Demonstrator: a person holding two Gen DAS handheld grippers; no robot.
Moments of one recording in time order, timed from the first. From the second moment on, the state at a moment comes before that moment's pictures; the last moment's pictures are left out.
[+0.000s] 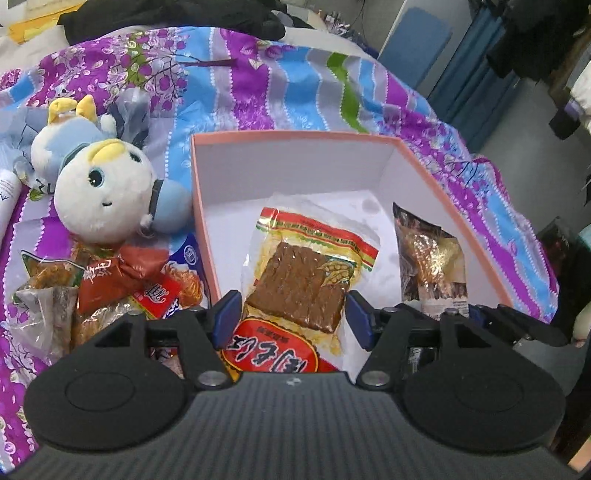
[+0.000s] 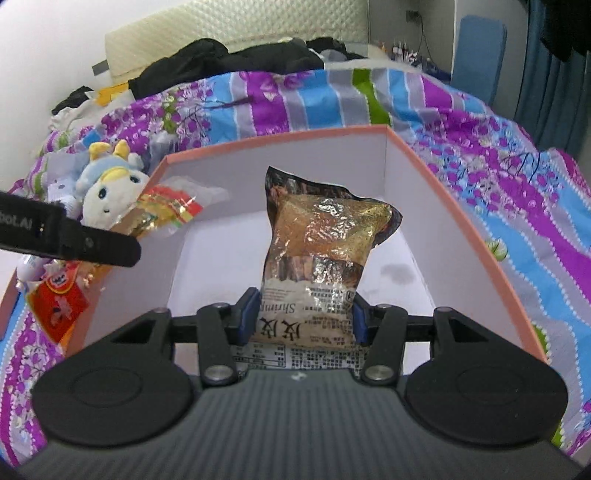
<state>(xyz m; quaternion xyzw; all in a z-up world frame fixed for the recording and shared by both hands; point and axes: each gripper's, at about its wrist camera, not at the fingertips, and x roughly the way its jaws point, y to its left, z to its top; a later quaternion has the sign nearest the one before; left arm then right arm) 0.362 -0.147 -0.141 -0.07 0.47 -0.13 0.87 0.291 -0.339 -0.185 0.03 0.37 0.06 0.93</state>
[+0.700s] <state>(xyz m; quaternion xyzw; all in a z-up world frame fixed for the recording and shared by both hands) 0.294 -0.107 -0.056 -0.09 0.38 -0.16 0.91 0.256 -0.337 -0.119 0.05 0.31 0.06 0.95</state>
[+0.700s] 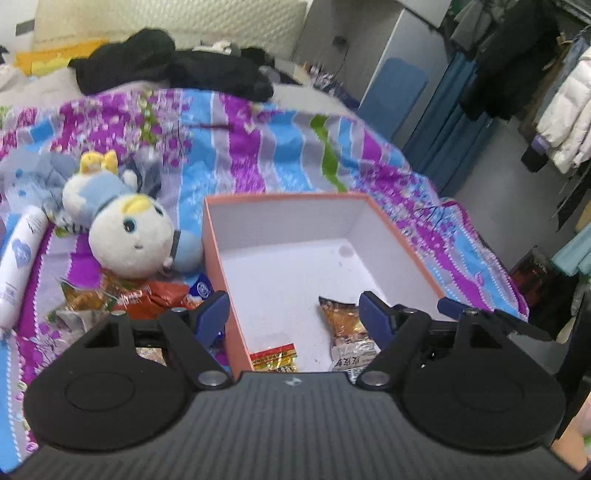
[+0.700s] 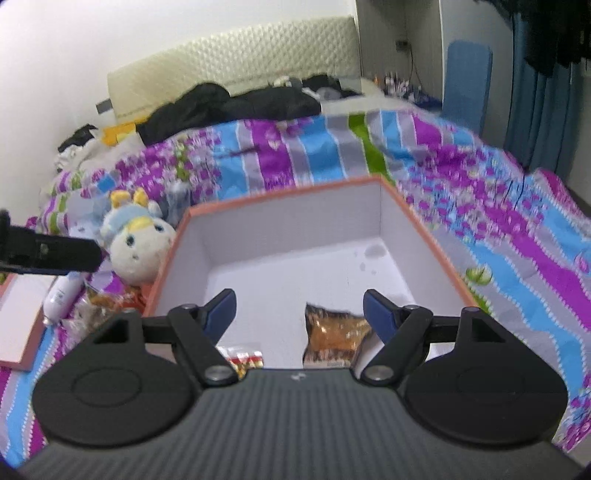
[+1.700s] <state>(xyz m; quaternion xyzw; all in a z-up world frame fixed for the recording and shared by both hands) 0.143 -0.011 -0.010 -0.07 0.26 -0.10 0.96 0.134 -0.248 -0.050 0.06 0.18 0.14 0.97</state>
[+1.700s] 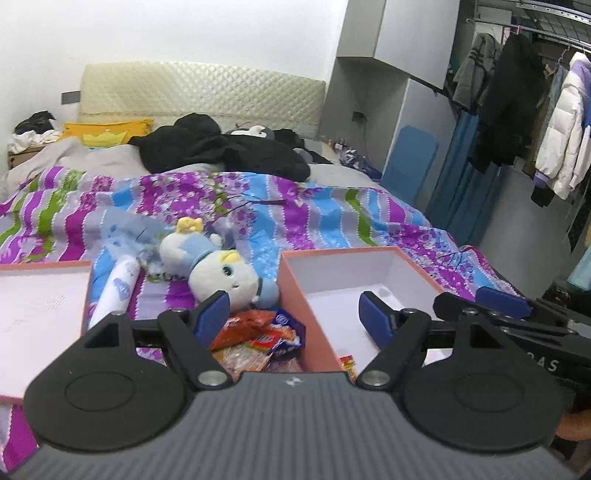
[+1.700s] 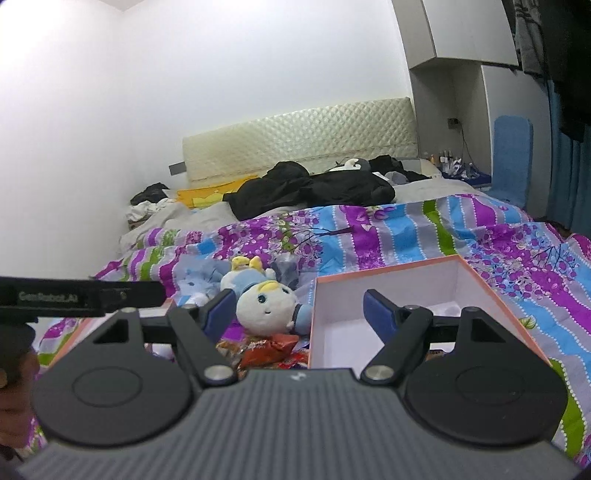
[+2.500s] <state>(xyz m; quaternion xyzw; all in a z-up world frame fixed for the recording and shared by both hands) 0.079 0.047 -0.098 -0.10 0.31 -0.05 0.95 0.068 -0.199 -0.138 0.06 0.23 0.14 0.96</state>
